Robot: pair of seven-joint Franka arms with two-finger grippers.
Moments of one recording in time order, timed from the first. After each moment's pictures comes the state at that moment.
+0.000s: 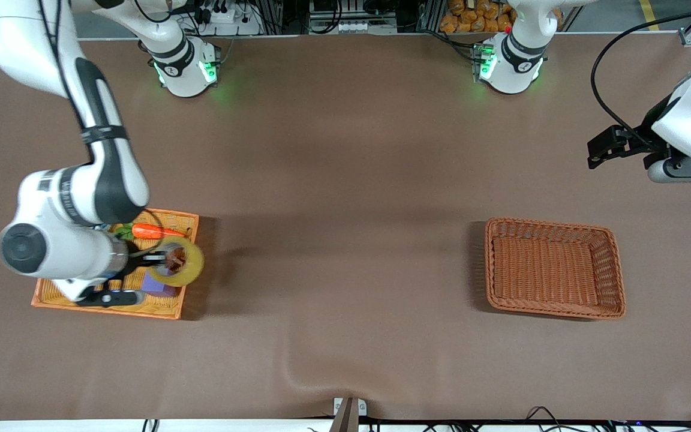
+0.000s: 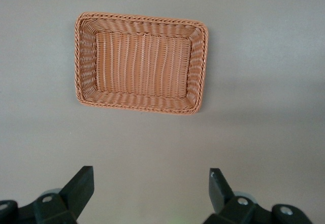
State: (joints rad) left arm 0.09 0.06 -0.23 -1.49 0.02 1.52 -0.12; right arm 0.19 0.57 -0.03 -1.43 0.11 1.83 0.15
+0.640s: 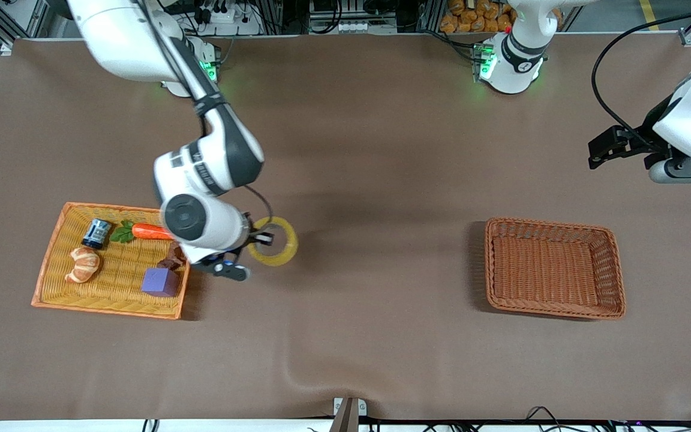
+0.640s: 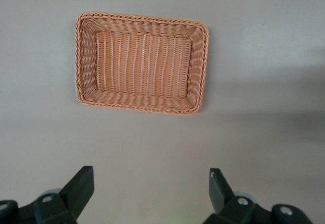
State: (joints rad) left arm 0.09 0.06 -0.23 -1.49 0.02 1.52 -0.12; right arm 0.50 0.62 -0.03 -1.43 0.17 1.90 0.74
